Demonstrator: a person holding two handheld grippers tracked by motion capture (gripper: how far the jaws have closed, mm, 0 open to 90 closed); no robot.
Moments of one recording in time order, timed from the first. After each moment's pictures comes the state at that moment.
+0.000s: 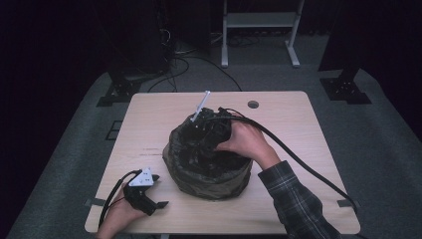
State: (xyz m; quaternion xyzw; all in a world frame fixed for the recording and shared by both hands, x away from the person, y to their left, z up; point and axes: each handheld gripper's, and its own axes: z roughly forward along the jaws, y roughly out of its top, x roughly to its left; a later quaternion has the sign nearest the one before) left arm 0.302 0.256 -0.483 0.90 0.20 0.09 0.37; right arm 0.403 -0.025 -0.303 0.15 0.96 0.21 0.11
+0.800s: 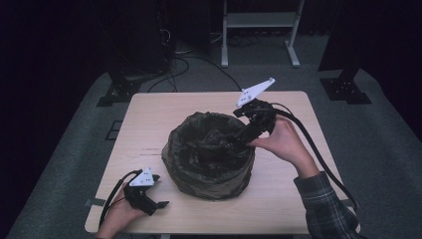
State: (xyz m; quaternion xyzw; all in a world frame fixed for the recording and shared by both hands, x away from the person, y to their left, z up) left arm 0.302 0.254 -0.483 0.90 0.20 0.09 0.38; right arm 0.376 -0.129 -0.262 0.17 0.90 0.39 0.10
